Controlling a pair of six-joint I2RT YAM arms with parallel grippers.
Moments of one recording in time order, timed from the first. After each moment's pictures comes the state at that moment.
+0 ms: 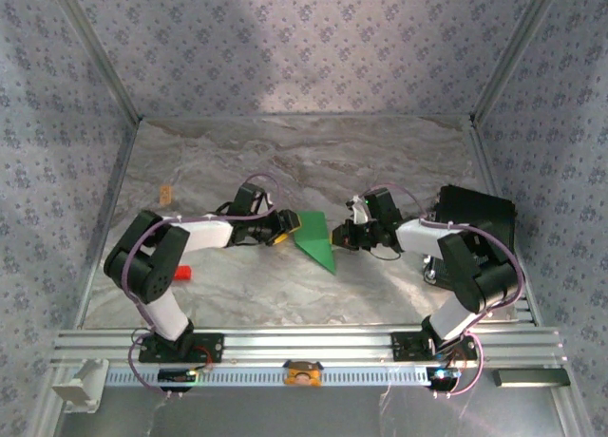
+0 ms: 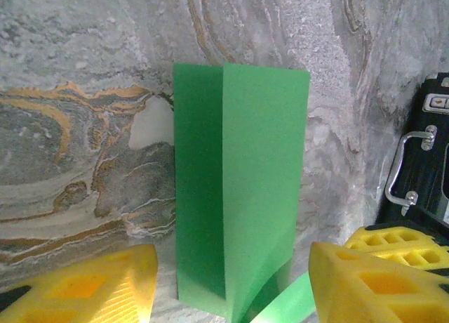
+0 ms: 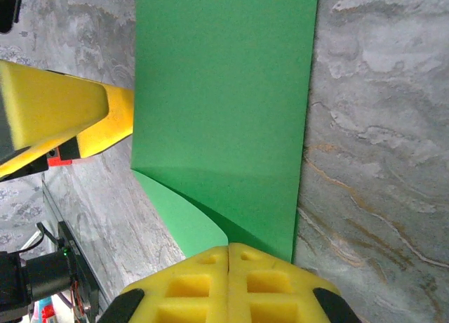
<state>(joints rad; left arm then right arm) -0.54 1.70 0.77 0.10 0.49 -0.98 0.42 1.60 0.67 0.02 -0.67 0.58</state>
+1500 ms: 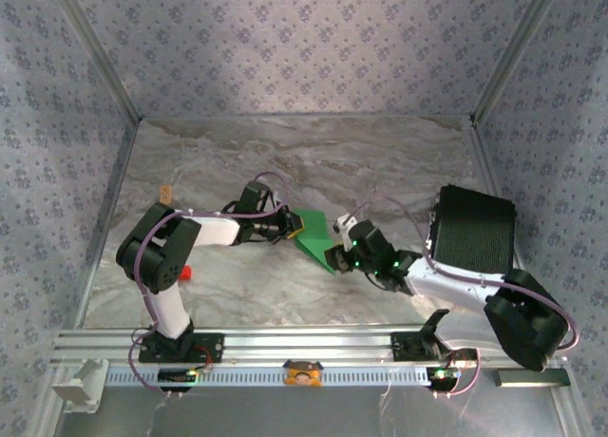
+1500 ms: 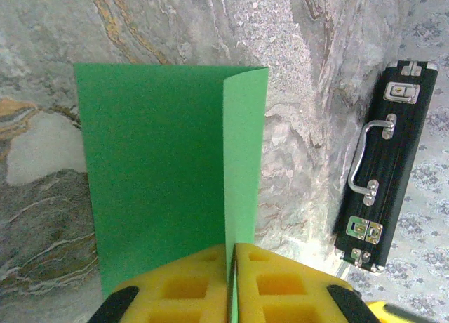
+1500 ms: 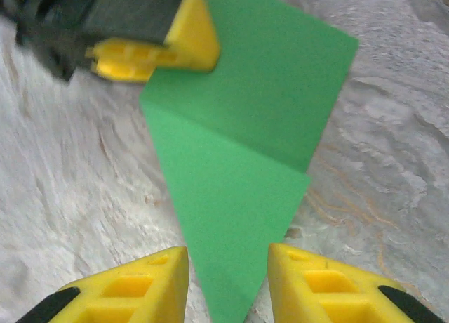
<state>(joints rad) -0.56 1.79 0.81 0.23 0.58 -1.05 0.83 1.22 0.45 0.08 0.03 0.26</state>
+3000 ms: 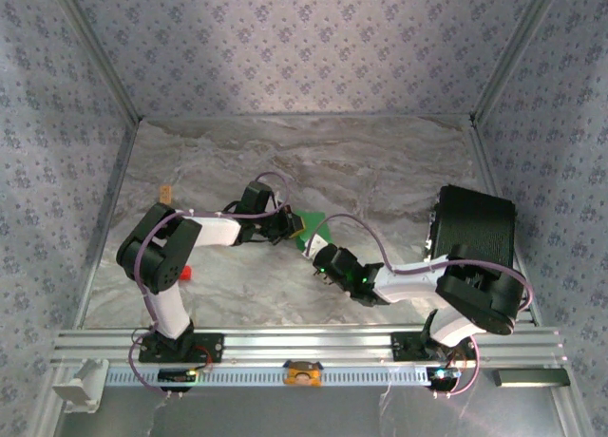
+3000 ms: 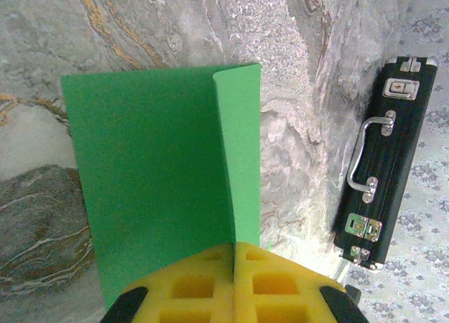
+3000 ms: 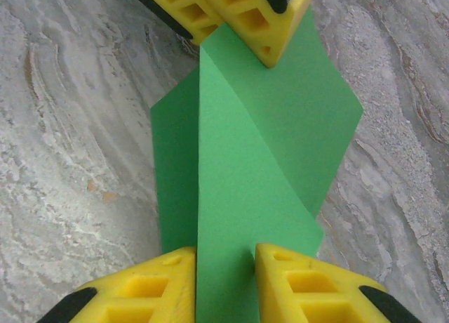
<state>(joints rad) -0.57 1.79 0.81 0.23 0.58 -1.05 1.06 1.50 0.50 0.23 0.46 -0.07</state>
